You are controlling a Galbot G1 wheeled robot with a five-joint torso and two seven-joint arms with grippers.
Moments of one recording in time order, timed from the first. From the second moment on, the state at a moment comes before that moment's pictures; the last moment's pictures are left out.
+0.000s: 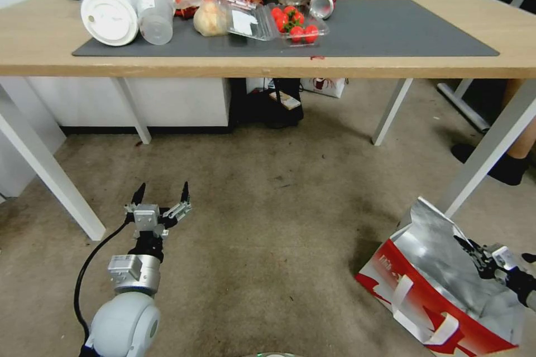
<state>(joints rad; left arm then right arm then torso) 1.56 -1.28 -0.53 -2.06 -0.23 -0.11 -0.14 -1.58 0.92 0.96 1.47 0.32 0.21 -0.59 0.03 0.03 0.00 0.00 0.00</state>
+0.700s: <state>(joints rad) 1.55 -1.27 -0.58 -2.03 -0.22 -0.18 -0.09 -1.81 0.77 0.87 2.14 0.74 -0.06 -0.23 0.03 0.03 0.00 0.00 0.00</state>
